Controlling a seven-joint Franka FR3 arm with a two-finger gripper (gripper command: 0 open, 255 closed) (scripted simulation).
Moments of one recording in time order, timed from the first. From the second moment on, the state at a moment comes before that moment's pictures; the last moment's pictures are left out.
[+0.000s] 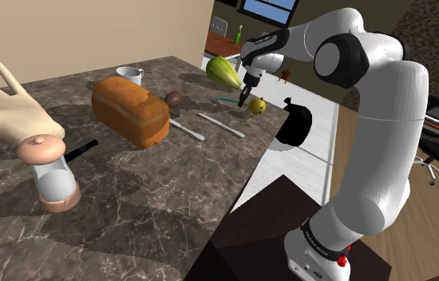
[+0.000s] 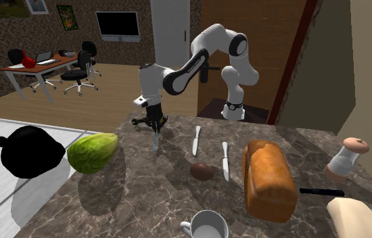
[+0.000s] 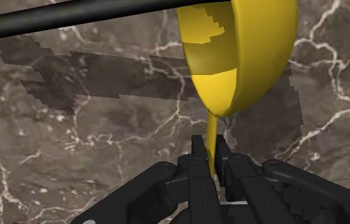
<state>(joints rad) -0.10 0.50 -0.36 -1.66 0.29 2.11 -1.02</state>
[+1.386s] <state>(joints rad) -0.09 0.41 -0.38 -1.51 0.24 1.88 -0.98</state>
